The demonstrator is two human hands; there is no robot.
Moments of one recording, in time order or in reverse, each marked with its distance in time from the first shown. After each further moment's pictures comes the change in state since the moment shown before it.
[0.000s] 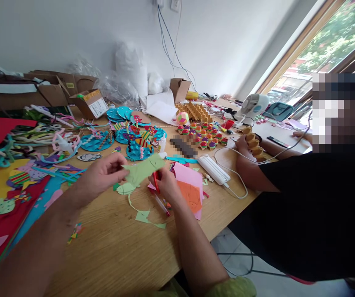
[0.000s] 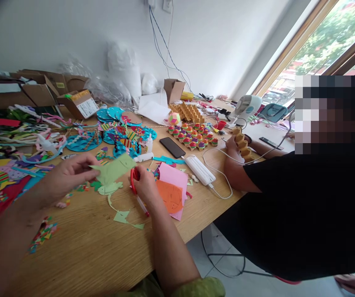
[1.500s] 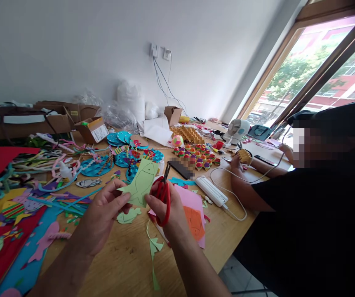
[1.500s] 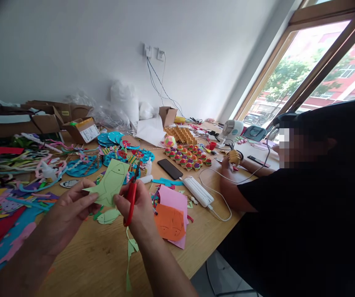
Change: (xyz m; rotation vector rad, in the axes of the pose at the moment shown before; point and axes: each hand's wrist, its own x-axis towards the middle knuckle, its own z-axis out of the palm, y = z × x) left_hand -0.018 0.007 0.014 -0.627 0.177 -0.149; right_hand -0.033 -0.088 -0.031 1.037 0.111 -0.055
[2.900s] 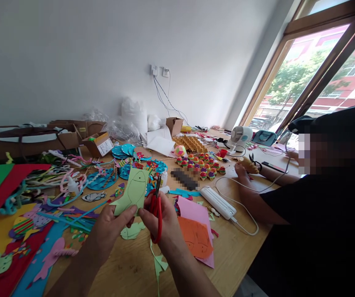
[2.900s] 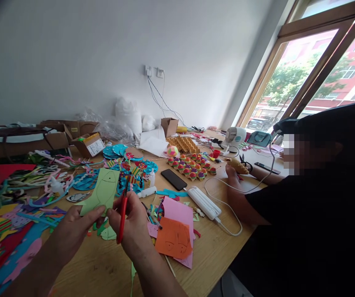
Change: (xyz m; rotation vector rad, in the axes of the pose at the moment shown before) left_hand 0.008 -0.011 -0.008 0.293 0.014 0.118; right_hand 0.002 0.000 0.016 -0.017 -0.075 -0.002
